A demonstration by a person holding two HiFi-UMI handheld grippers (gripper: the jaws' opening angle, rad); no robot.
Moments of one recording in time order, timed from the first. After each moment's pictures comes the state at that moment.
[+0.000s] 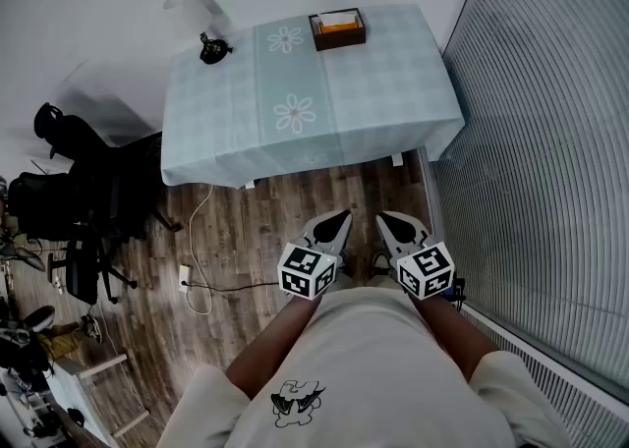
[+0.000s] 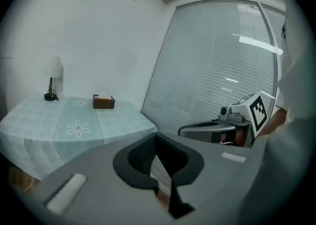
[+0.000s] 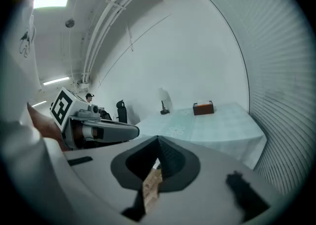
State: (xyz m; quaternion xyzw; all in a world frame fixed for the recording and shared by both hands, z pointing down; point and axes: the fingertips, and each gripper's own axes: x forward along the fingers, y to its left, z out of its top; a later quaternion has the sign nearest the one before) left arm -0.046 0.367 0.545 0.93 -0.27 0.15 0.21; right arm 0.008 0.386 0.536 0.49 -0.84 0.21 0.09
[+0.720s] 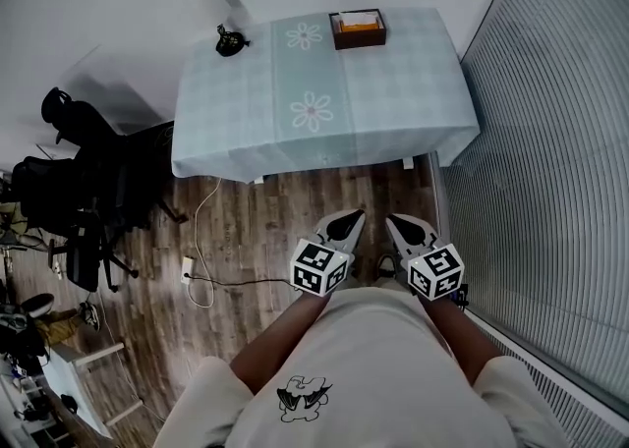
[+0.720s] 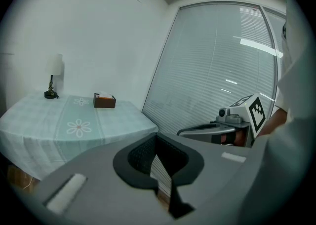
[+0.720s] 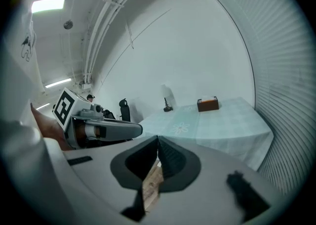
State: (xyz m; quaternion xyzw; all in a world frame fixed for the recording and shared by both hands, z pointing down) left arm -0.052 0.354 0.551 0.93 -0.27 0.14 0.22; right arm -0.006 0.374 0.545 0.47 -0.85 0.23 0.10
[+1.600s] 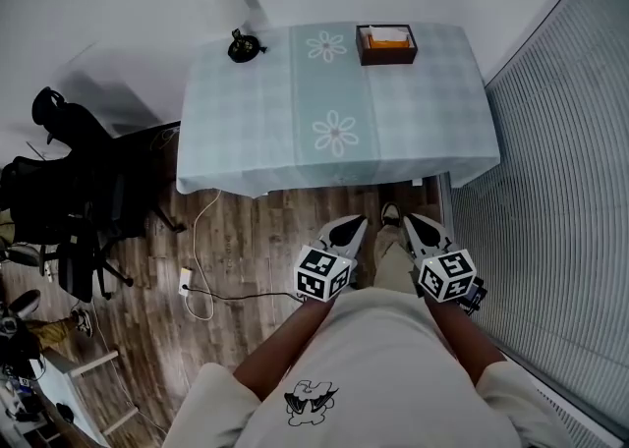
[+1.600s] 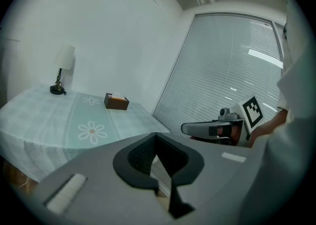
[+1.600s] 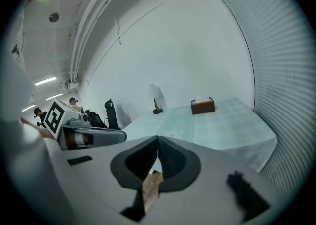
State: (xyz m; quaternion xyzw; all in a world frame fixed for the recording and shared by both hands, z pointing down) left arm -0.116 0.249 0.576 0.92 -0.28 0.12 0.25; right arm -0.030 0.260 0.560 0.52 -0.81 0.24 0.10
